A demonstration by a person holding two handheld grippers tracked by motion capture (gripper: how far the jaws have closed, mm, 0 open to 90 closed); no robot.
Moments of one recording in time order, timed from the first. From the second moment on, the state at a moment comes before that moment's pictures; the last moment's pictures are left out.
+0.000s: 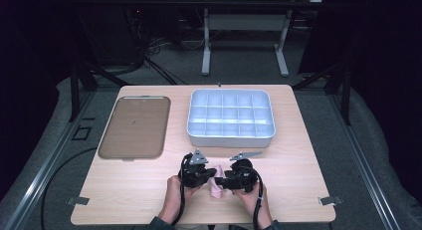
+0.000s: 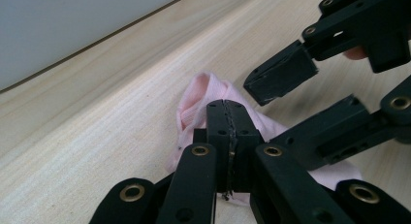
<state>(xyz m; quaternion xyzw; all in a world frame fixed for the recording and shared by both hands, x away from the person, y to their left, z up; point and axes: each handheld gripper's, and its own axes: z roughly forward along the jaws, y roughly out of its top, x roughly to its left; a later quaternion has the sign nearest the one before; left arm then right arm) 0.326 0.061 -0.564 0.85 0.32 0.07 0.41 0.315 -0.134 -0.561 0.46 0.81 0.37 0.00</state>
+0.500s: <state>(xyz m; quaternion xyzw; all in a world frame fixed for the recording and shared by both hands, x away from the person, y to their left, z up) 0.327 0.063 -0.566 0.85 0.32 0.07 0.42 0.314 -0.114 -0.569 0.45 0.82 0.35 0.03</state>
